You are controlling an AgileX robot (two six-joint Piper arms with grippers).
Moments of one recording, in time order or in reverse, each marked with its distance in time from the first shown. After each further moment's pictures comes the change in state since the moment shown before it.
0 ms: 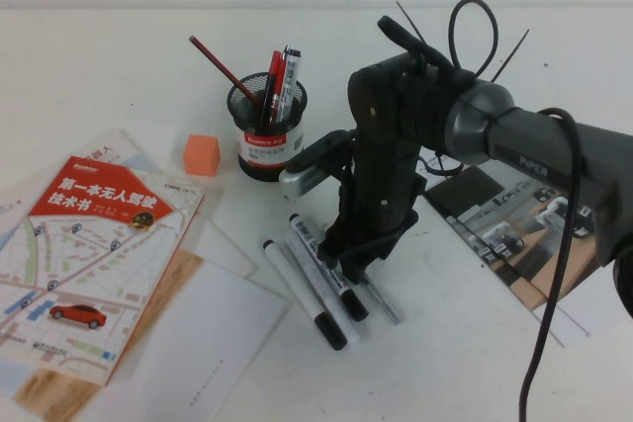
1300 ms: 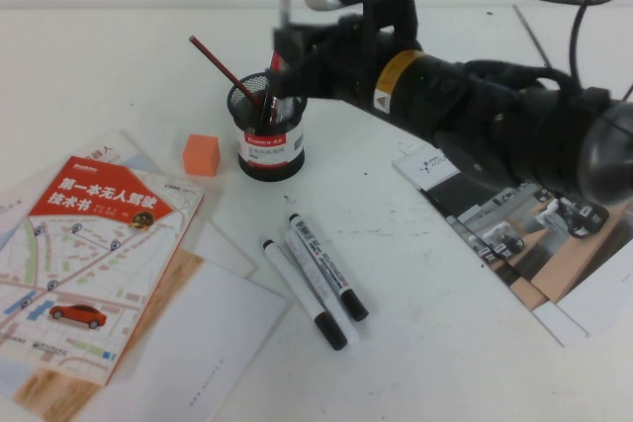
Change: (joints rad) right arm 0.006 -0.381 0.501 -0.476 -1.511 0.769; left arm 0.000 0.000 0.000 0.000 0.000 0.000
